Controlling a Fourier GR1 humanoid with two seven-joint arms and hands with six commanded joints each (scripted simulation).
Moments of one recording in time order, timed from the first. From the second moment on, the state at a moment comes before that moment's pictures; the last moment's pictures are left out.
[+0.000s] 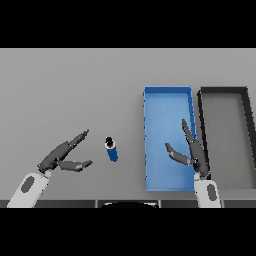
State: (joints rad) left arm -0.01 0.63 -0.39 -1.67 0.25 -0.24 -0.04; right arm 0.11 -0.16 0.10 -1.69 0.14 0.09 -0.06
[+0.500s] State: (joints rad) left arm -0.07 0.43 -0.52 -1.57 0.08 -0.18 -0.05; right arm 0.14 -0.15 0.10 -1.71 0.13 0.10 -0.06
